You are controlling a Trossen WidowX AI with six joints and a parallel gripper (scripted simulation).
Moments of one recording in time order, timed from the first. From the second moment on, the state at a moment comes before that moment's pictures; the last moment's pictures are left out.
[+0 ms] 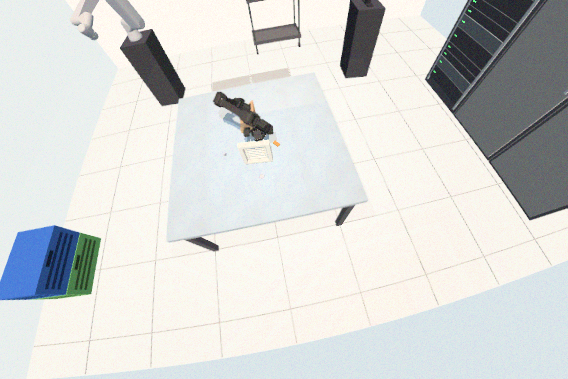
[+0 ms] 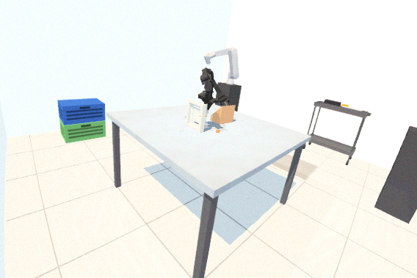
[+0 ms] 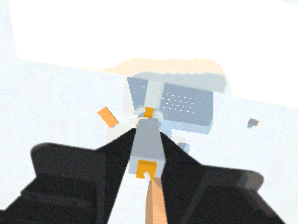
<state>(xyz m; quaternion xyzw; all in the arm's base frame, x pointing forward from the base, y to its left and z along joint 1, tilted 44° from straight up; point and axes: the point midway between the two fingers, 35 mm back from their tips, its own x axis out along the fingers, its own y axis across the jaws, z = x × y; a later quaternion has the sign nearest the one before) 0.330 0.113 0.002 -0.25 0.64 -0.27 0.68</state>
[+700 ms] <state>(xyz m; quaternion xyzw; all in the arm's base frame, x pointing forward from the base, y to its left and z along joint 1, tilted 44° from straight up) 0.330 0.113 0.002 -0.47 0.69 -0.04 0.55</state>
